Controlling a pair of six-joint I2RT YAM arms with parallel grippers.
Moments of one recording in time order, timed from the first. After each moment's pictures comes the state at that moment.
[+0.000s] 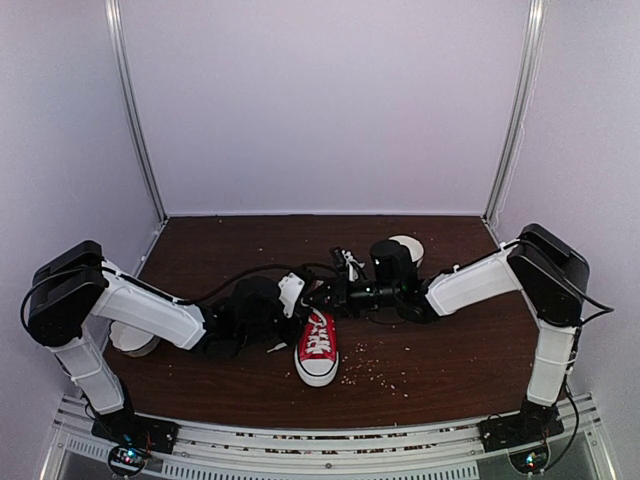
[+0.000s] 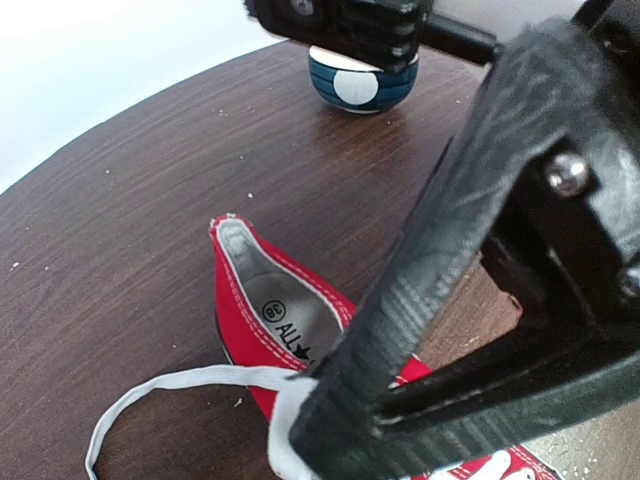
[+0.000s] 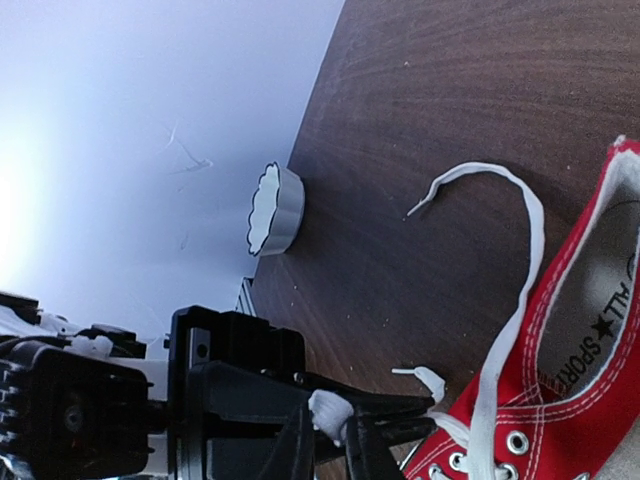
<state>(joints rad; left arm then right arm) -1.01 1.70 0.74 0.47 -0.24 -0.13 0.81 1.91 1.00 0.60 -0.58 0.99</state>
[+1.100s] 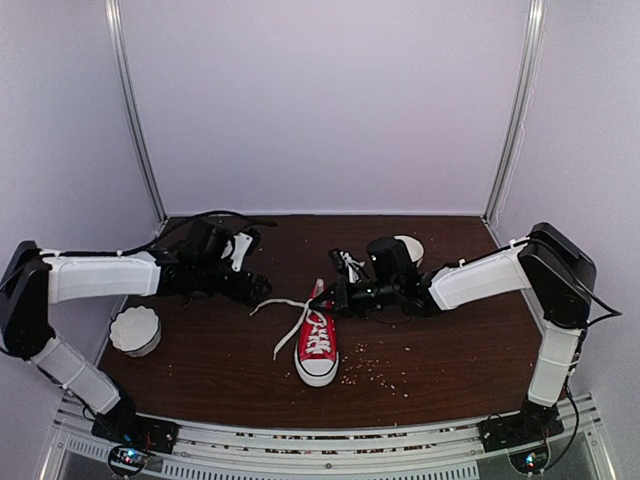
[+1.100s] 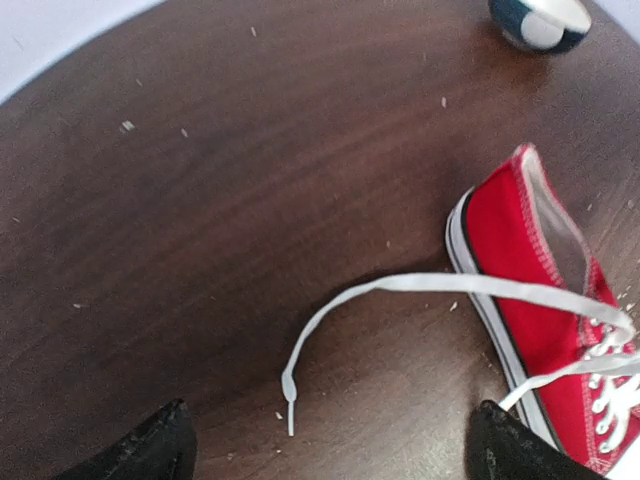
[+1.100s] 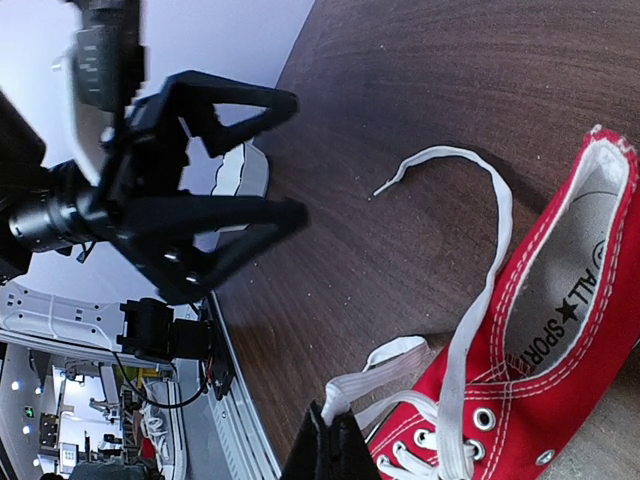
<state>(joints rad) -0.64 1.49 0.90 -0.15 -0.01 -0.10 0.81 1.87 1.03 0.39 -0.56 0.83</state>
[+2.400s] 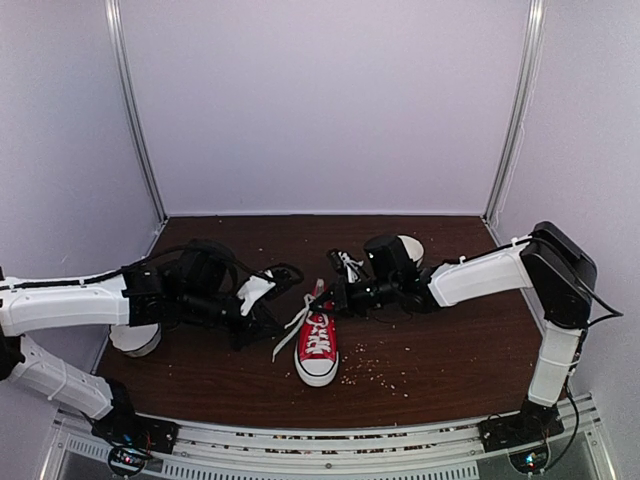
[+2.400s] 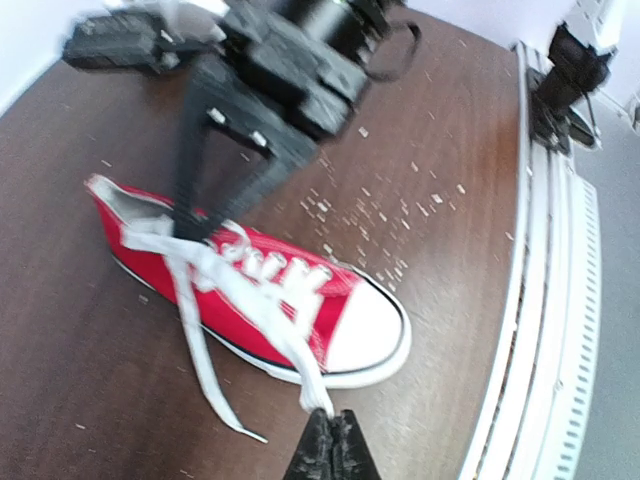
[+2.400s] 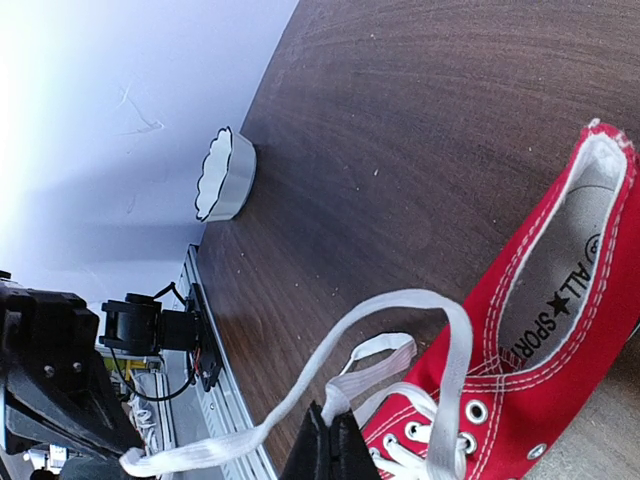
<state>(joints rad) -0.93 1.24 0.83 -0.30 0.28 0.08 0.81 1.87 1.06 0.30 -0.56 0.79</state>
